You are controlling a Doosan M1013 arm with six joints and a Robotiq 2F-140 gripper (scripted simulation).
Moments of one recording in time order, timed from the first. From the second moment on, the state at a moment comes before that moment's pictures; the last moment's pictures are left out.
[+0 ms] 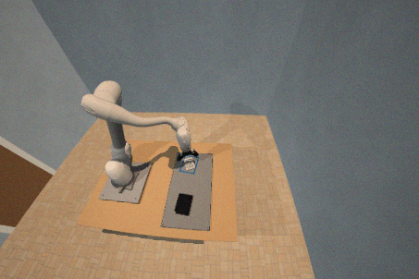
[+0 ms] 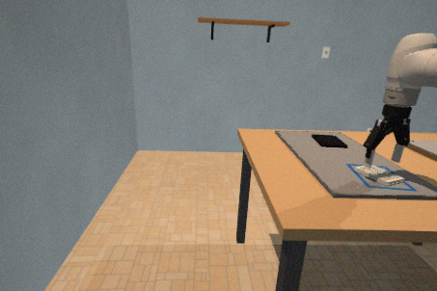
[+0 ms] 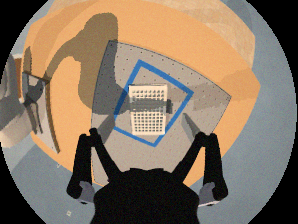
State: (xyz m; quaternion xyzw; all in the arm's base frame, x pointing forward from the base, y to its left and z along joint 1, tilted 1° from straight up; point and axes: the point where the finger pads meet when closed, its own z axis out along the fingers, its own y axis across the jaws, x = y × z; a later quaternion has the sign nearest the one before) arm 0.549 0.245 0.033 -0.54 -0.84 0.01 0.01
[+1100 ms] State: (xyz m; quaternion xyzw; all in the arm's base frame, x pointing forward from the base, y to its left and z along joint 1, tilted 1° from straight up) arm 0.548 0.245 0.003 -0.54 -0.84 0.01 0.01
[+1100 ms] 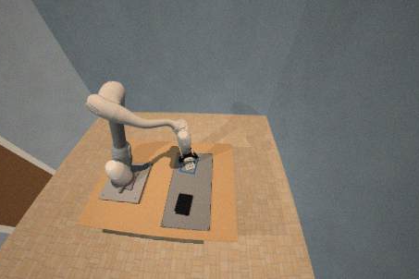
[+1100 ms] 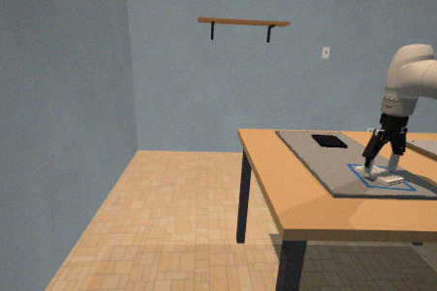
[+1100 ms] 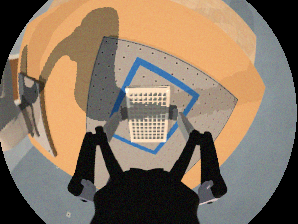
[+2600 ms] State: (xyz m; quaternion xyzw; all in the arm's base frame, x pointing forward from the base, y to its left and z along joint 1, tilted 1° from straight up) arm 0.549 0.245 0.022 -0.54 -0.84 0.01 0.01
